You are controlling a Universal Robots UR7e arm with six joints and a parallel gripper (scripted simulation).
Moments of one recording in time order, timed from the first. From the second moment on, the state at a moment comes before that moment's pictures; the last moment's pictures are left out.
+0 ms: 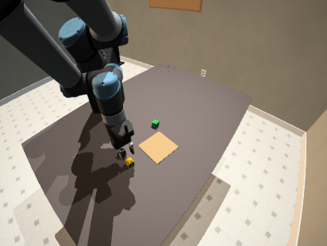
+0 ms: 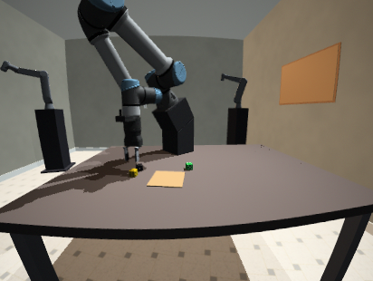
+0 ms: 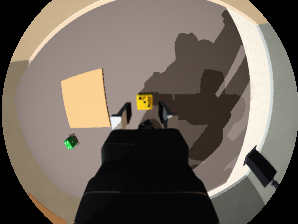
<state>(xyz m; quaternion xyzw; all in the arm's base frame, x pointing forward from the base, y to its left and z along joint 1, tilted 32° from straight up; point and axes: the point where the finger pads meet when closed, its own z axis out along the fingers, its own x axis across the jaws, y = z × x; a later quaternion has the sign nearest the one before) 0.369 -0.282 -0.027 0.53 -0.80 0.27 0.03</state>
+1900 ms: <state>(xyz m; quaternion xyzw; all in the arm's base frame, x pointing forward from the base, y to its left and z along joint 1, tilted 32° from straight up) 0.378 -0.298 -0.056 0.53 -0.80 0.27 0.03</state>
